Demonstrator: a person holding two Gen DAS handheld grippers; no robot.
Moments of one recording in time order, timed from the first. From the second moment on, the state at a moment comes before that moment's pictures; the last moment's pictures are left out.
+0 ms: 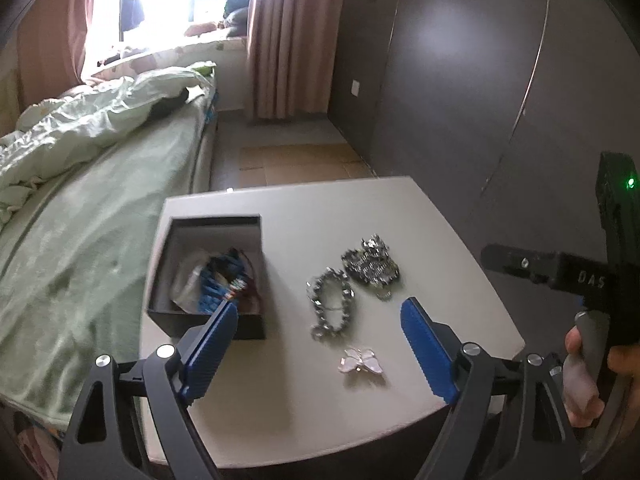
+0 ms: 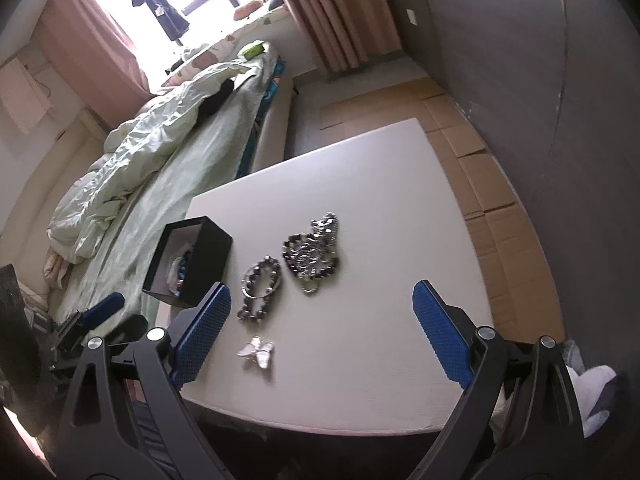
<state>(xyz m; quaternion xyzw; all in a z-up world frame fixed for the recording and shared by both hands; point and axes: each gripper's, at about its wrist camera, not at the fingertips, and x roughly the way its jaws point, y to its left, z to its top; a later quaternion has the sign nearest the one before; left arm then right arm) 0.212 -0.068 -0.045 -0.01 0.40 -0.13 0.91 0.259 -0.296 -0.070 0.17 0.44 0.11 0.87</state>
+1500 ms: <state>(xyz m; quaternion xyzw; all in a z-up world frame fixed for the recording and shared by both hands) 0.231 -0.090 -0.125 0.01 0.46 -0.16 0.87 0.294 -0.268 -0.127 0.12 0.51 0.14 0.84</state>
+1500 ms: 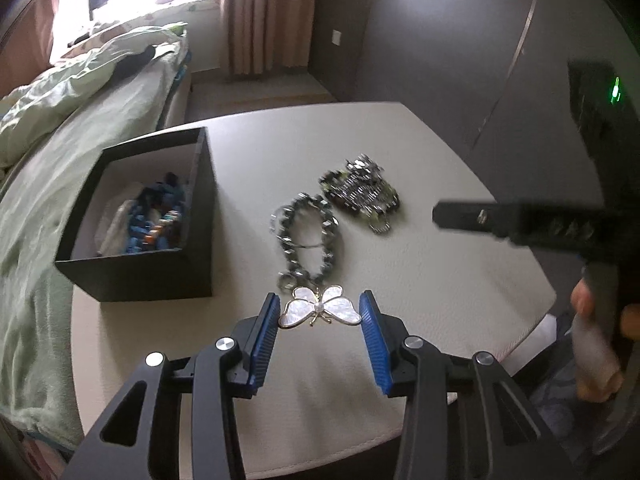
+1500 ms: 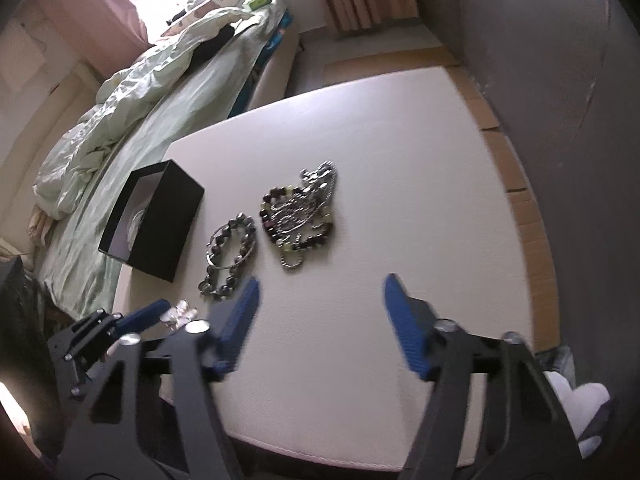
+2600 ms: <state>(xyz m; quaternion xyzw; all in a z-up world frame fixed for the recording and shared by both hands) 0.226 -0.023 -0.094 -0.06 0.42 -0.14 0.89 0.336 -0.220 -0.160 0.27 0.54 0.16 0.78</state>
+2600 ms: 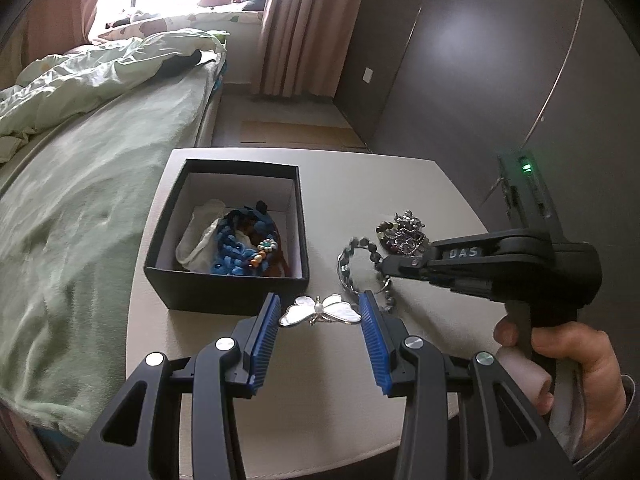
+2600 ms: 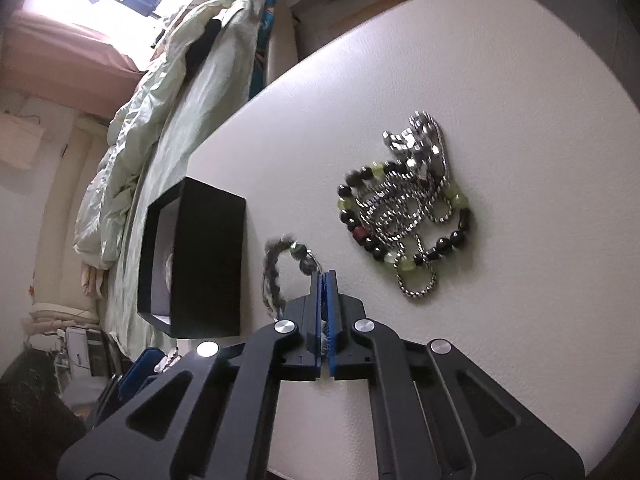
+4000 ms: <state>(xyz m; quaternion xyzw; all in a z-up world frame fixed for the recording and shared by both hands) 0.279 0.050 -0.059 -0.16 0.38 -0.10 0.90 0.324 -0.157 -0.064 0.25 0.40 0.27 0.84</state>
